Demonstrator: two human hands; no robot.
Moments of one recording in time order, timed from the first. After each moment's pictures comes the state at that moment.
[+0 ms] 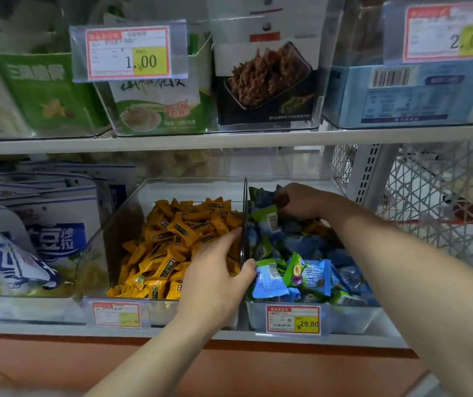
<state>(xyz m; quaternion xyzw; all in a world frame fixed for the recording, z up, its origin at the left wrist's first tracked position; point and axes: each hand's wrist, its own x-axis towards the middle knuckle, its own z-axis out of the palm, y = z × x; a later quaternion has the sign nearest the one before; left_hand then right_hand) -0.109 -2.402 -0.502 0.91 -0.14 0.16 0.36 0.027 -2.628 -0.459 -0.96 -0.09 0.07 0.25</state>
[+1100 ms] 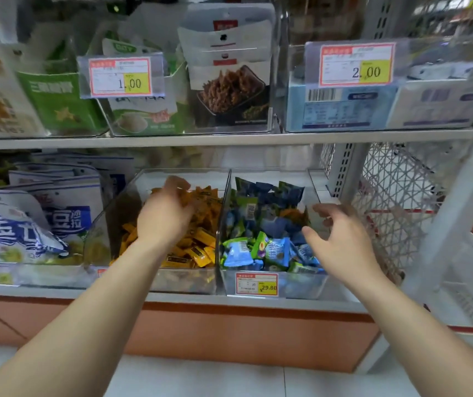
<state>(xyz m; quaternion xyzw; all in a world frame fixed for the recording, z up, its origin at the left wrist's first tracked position) -0.084 -2.381 -0.437 0.94 -0.01 0.19 0.29 -0.167 -2.659 -0.465 -0.91 0.09 -0.21 0.34</state>
